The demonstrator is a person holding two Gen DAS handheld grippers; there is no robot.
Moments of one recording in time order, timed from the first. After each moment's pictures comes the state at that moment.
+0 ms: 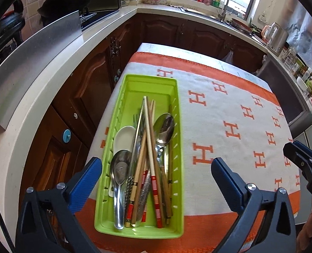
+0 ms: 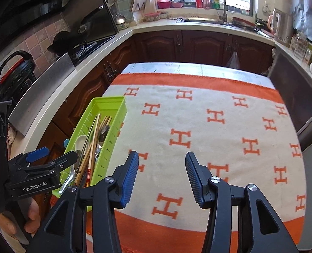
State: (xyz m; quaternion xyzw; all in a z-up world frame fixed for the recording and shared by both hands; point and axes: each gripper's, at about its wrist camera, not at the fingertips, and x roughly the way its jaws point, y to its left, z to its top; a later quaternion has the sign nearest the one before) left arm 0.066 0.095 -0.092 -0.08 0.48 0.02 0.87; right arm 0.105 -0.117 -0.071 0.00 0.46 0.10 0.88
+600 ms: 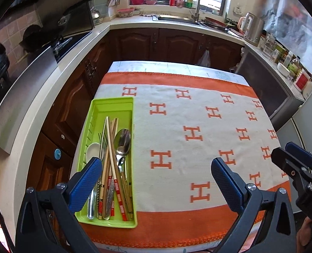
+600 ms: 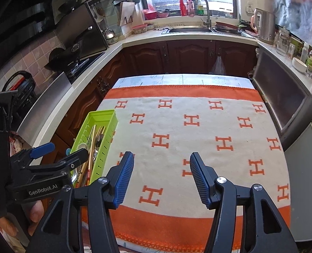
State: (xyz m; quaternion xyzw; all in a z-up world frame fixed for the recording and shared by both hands) left arm 0.054 0.008 -0.031 -0.02 0.46 -0.02 0.89; right arm 0.052 -0.181 -0.009 0.03 0.44 0.07 0.90
